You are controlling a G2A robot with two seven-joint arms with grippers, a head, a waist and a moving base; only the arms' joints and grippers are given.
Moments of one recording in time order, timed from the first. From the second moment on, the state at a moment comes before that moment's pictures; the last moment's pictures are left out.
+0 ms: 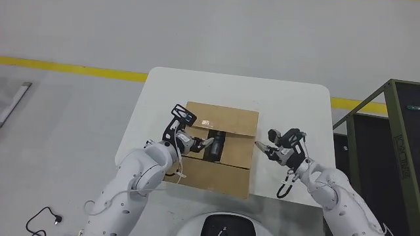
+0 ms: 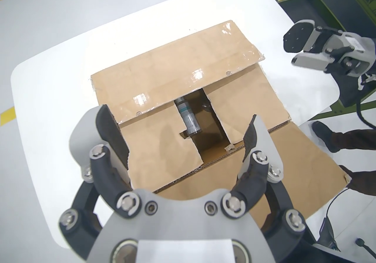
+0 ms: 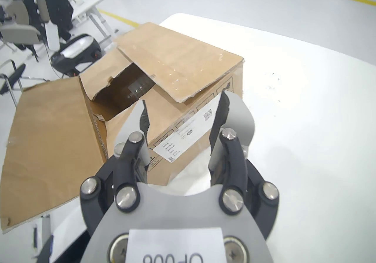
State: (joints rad) left arm 1.26 -1.24 -1.21 -1.86 1.13 -0.21 -0.69; right arm -1.38 -1.12 1.33 -1.49 -1.06 -0.57 0.08
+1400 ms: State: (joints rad) left arm 1.29 -1.23 -1.25 -1.87 1.13 -0.16 -0.64; right arm -1.11 -1.18 1.10 -1.45 -1.54 -0.31 0.16
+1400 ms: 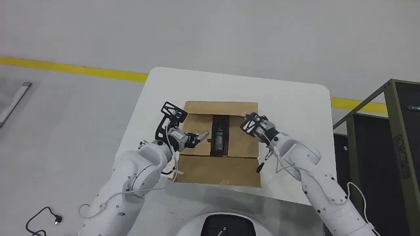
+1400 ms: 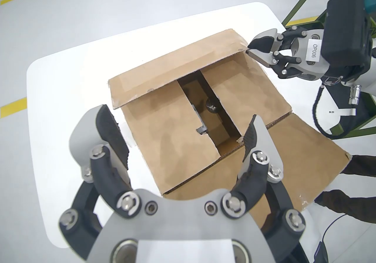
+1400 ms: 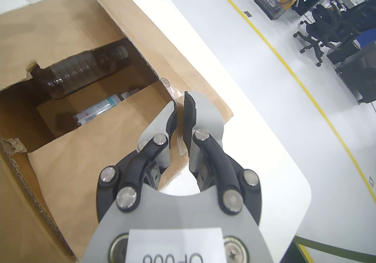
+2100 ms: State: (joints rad) left arm 1.29 -1.23 -1.25 -1.87 1.13 -0.16 -0.64; right arm -1.17 -1.16 1.31 -1.56 -0.95 -0.50 0.44
